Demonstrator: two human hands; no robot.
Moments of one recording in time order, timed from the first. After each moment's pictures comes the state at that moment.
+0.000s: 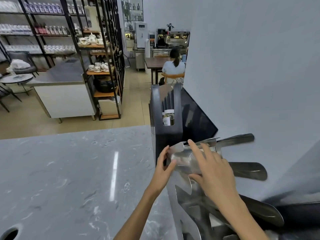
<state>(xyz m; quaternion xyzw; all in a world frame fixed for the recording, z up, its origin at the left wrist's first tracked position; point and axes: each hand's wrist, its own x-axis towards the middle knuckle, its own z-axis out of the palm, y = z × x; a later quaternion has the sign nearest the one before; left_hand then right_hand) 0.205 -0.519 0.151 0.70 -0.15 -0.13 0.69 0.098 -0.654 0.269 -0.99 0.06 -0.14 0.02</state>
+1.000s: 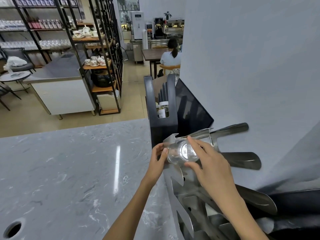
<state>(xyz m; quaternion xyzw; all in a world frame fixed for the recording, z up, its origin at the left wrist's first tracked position) 0.222 -0.527 0.130 0.71 -0.10 -0.12 0.69 0.086 -0.662 0.264 -0.97 0.07 -0.17 0.17</state>
